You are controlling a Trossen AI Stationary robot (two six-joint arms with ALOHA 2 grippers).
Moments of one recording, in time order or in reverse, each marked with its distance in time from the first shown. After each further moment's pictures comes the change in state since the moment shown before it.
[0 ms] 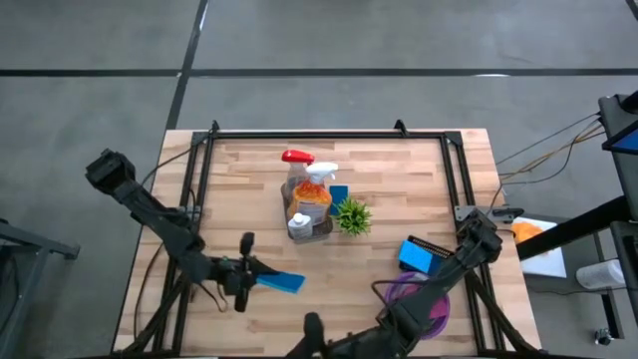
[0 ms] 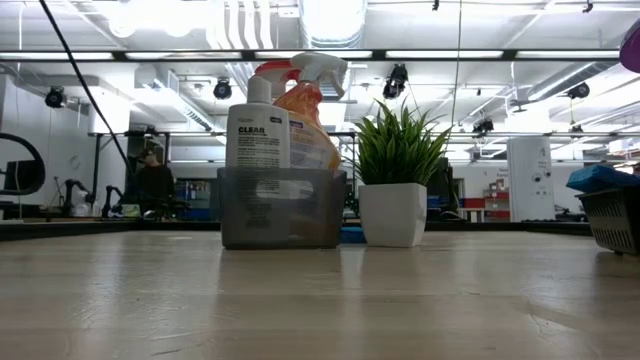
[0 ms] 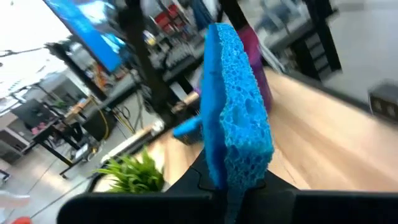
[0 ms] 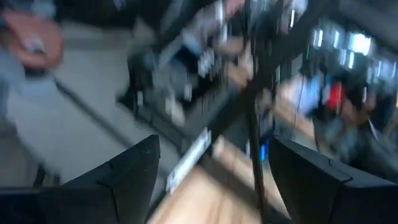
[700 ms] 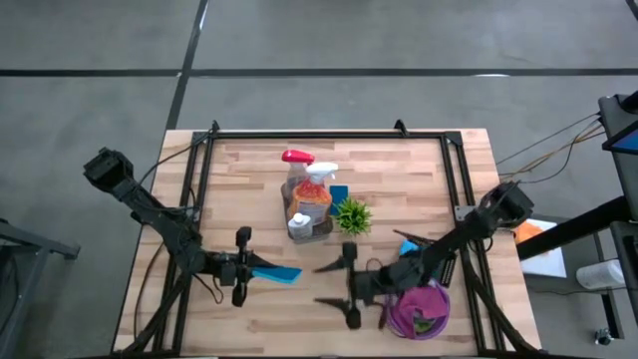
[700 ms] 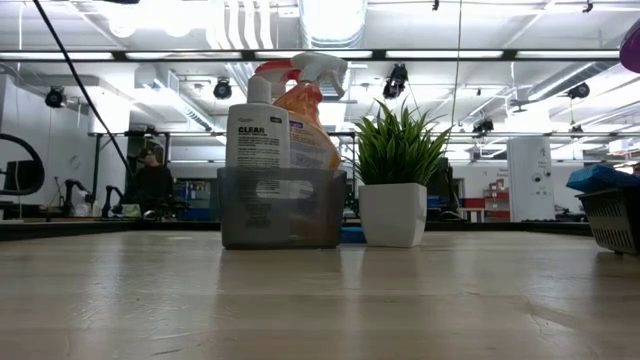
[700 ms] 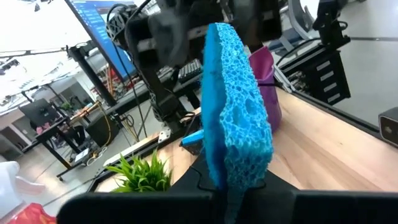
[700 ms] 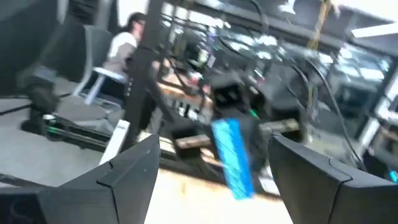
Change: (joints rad) left arm 0.011 -0.058 -0.097 0.160 0.005 -0.009; right arm -0.146 -0.375 -1.000 0.936 0.099 0.123
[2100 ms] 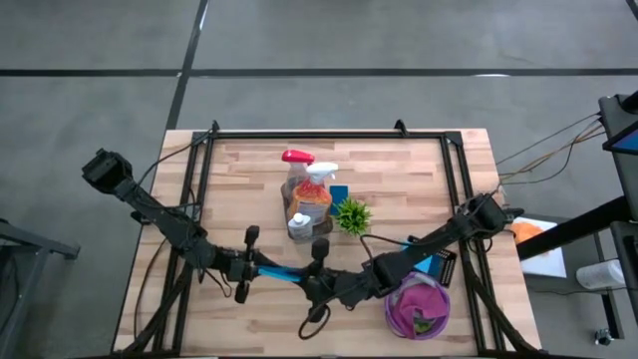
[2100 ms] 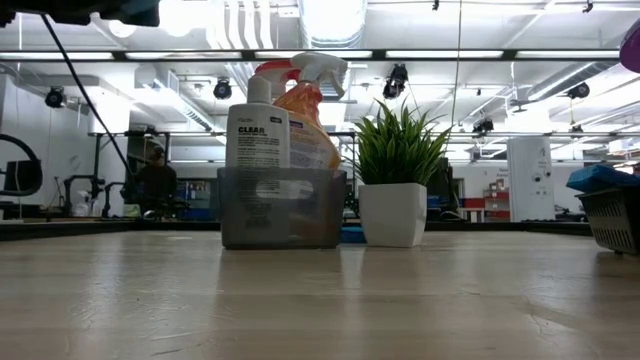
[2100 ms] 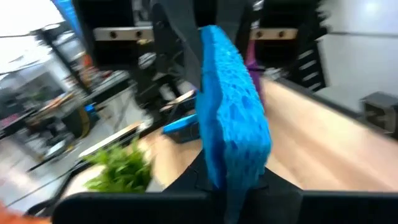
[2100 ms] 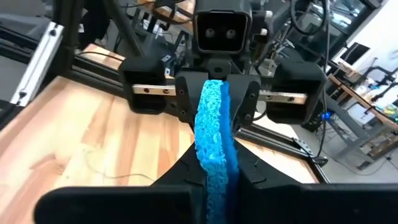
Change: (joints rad) left arm 0.082 0.001 -0.005 -0.084 0.149 -0.071; right arm -0.065 0.199 0.430 -0.612 0.166 0.021
